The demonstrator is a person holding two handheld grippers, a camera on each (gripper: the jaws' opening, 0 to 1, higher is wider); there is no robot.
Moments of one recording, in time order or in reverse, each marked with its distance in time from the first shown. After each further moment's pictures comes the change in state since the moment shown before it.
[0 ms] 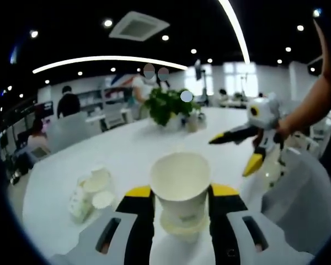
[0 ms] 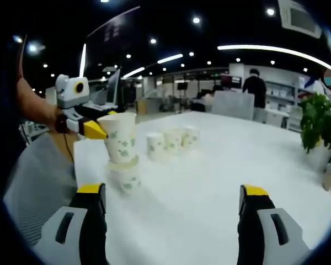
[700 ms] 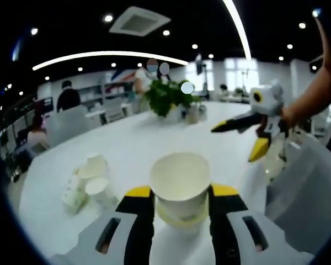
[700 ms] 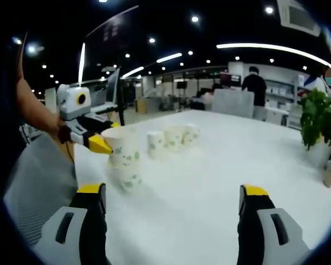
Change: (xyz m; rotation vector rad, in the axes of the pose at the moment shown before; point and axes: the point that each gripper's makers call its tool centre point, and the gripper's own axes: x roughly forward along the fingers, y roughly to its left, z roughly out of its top) left arm 0.009 0.000 -0.031 -0.005 0.040 0.004; right arm 0.000 0.003 -0.006 0.012 0.009 0.000
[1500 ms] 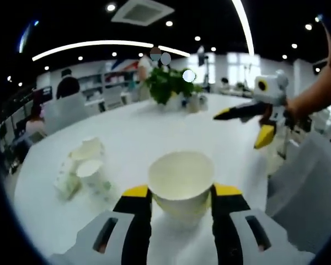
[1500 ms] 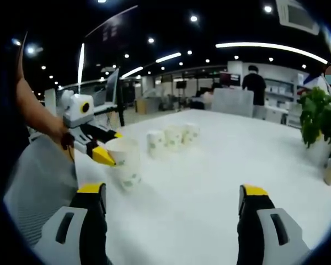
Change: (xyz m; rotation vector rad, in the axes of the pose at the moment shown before) left arm 0.010 0.002 -0.027 -0.083 0.080 -0.004; right arm -0.002 0.001 -0.003 0.007 0.001 -0.001
